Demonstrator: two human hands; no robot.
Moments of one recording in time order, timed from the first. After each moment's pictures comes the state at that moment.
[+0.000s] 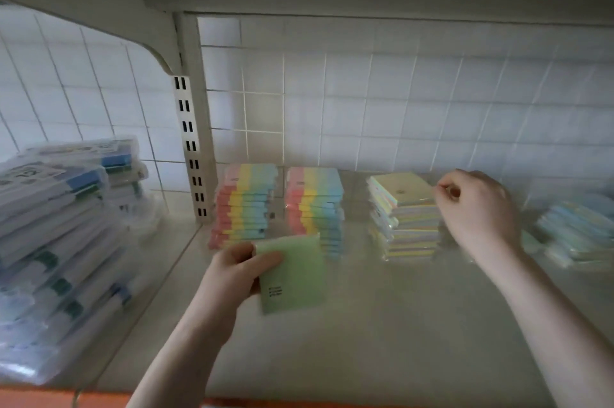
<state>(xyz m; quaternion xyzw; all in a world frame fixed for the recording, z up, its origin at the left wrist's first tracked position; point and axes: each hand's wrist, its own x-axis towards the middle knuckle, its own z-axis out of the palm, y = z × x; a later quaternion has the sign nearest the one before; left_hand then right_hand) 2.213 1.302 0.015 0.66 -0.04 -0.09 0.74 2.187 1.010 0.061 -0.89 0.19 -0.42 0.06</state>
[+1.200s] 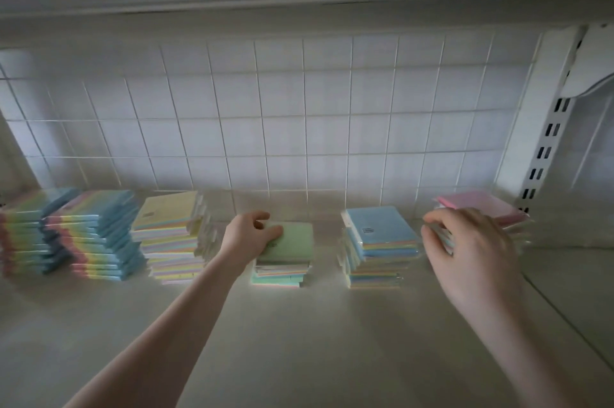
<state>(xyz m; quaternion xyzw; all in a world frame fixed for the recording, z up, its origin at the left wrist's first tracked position) 2.223 0.926 0.023 0.88 -0.05 0.04 0.47 2.061 0.690 0.036 -0.85 0.10 -0.50 0.10</state>
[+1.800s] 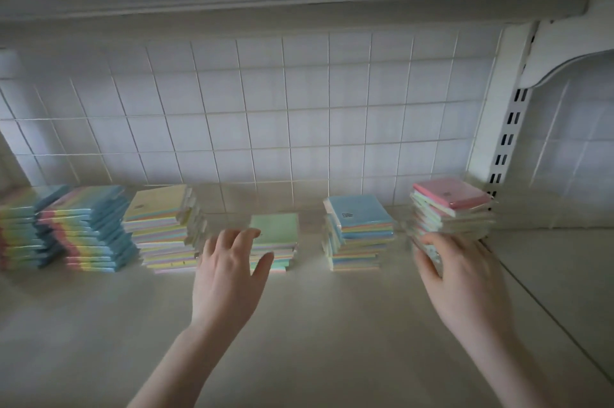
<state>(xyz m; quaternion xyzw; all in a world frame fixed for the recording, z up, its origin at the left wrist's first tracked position) 2.124 0.941 0.003 0.92 -0.17 0.27 0.22 2.027 0.674 -0.008 -0.88 0.14 -0.45 0.06</state>
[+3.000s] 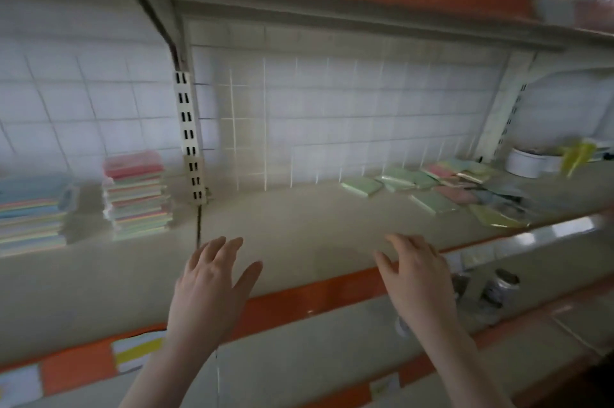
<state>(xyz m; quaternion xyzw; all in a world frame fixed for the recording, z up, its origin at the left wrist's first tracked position) 1.870 0.594 -0.007 0.91 -0.28 0.08 0.30 1.733 0.373 -0.019 -0.88 0.31 -0.36 -0.01</state>
